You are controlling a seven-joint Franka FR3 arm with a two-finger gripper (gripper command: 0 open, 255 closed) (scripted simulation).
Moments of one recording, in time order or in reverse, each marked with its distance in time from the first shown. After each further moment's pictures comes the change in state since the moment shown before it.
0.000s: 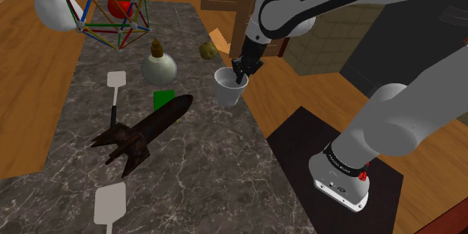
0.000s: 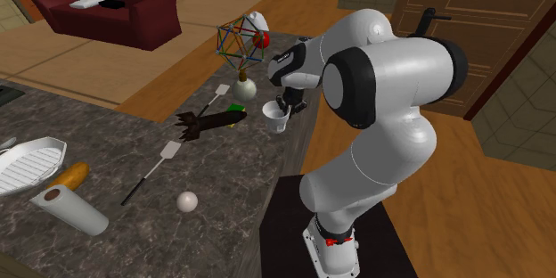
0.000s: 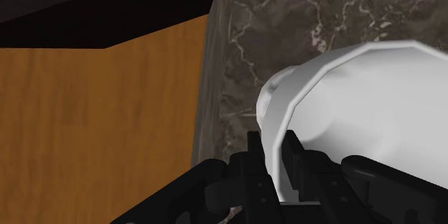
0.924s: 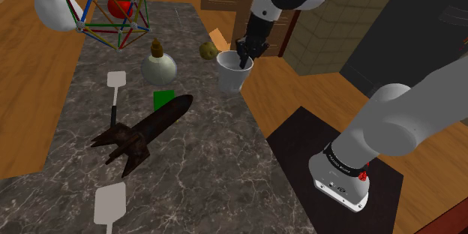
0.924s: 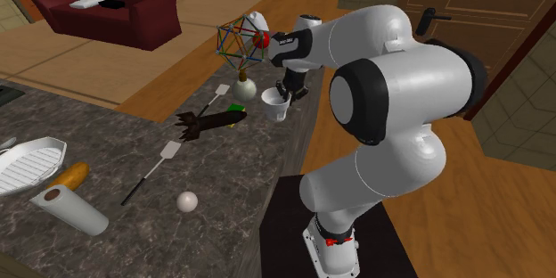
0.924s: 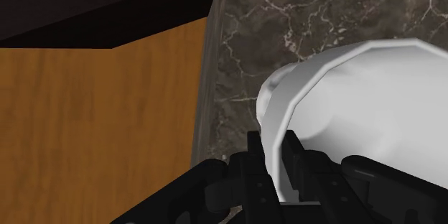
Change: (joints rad) arm -0.010 -0.101 -0.002 0.103 -0.031 -0.202 0.042
